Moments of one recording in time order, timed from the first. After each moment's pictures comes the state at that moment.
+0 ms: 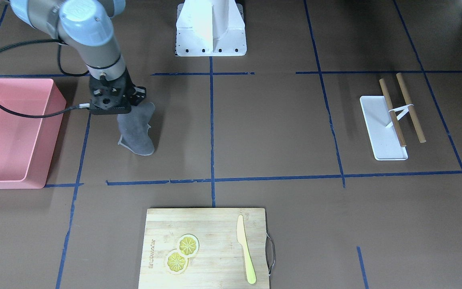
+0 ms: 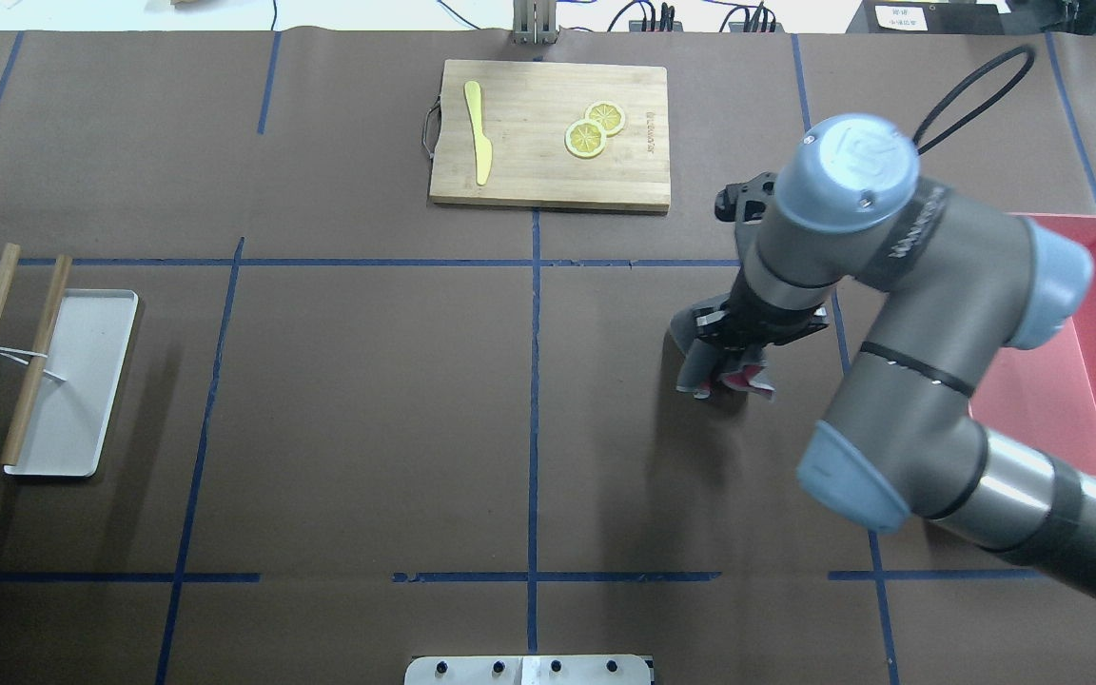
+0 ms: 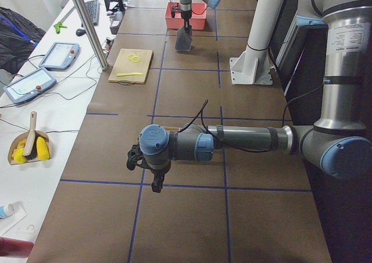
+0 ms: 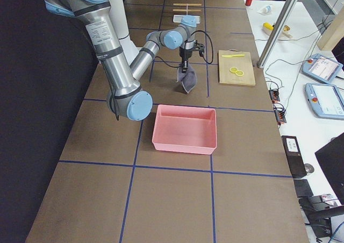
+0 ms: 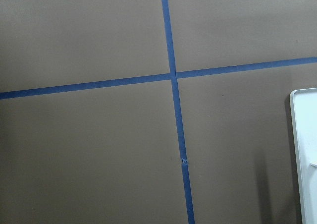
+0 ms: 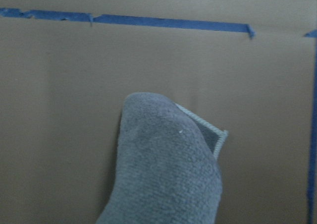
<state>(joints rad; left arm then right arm) -1.61 -1.54 -1.62 -1.58 -2.42 0.14 0.64 -1.07 1.87 -1.76 1.99 1.02</state>
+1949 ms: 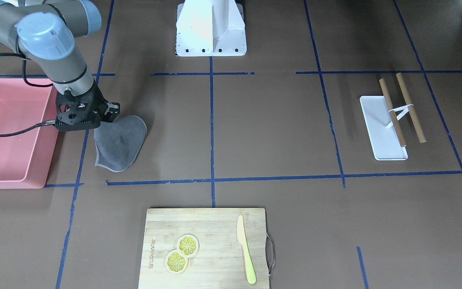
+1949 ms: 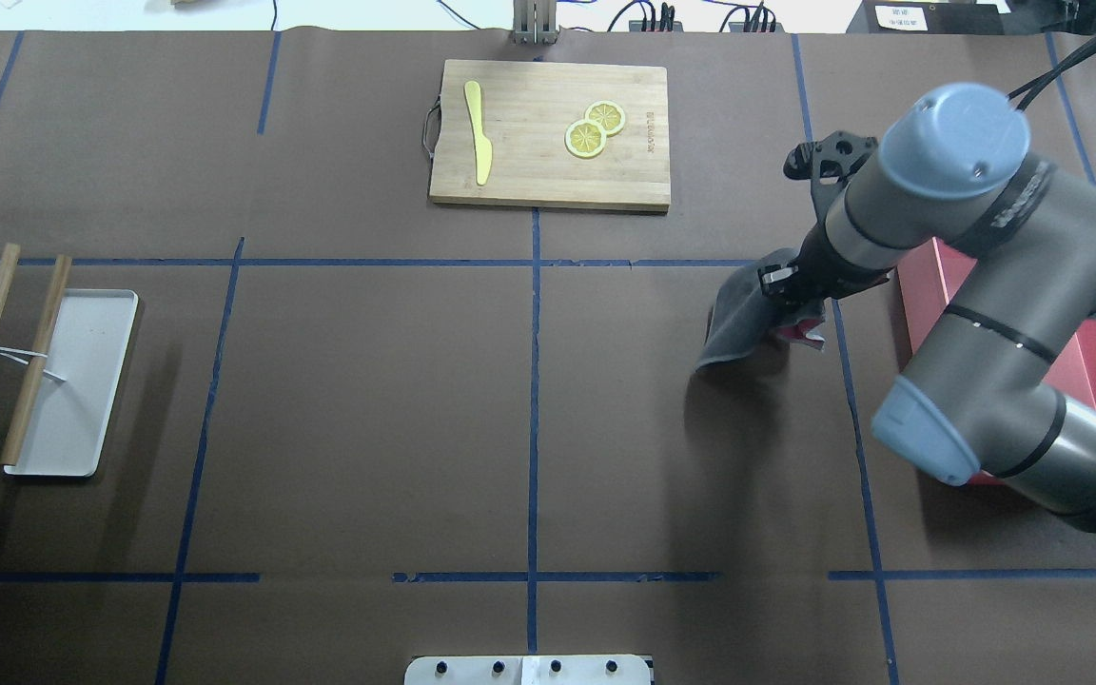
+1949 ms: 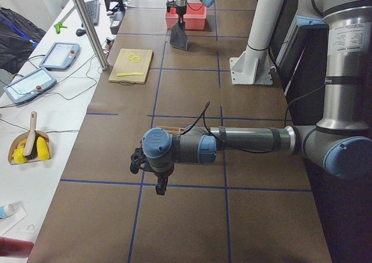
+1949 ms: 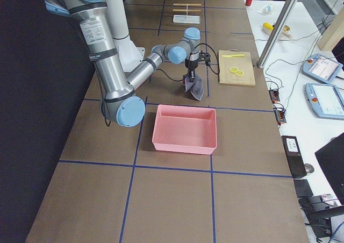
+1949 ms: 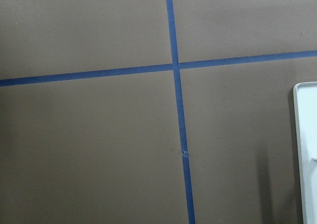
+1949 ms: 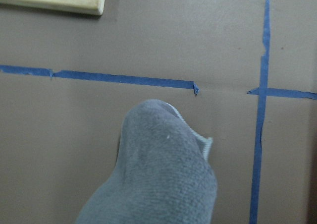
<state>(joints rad) -1.60 -1.52 -1.62 -1.57 -2.42 0.13 0.80 -1.19 1.93 -1.65 2.03 0.89</state>
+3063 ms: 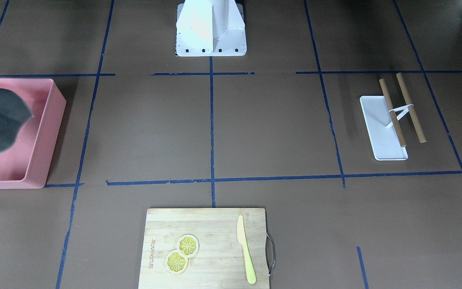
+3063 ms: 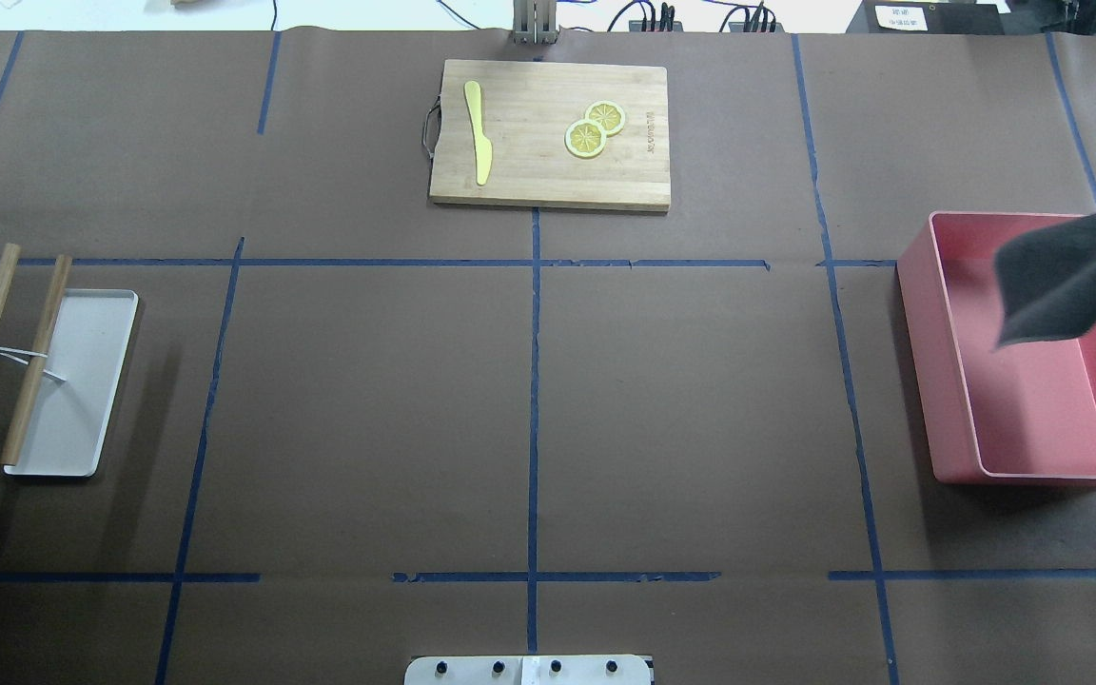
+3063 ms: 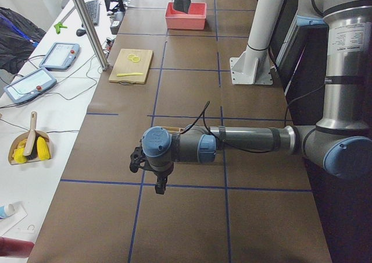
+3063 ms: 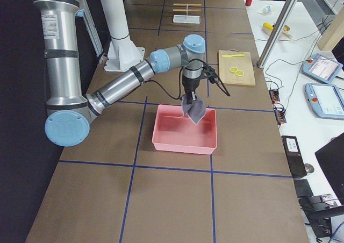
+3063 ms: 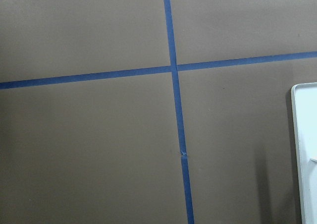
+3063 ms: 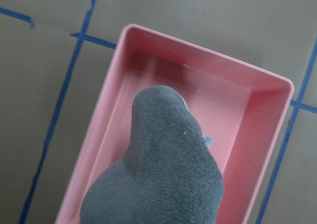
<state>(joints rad) -1.60 -1.52 -1.62 -1.57 -2.42 0.13 1.27 -1.58 2.13 -1.88 2.23 0.08</state>
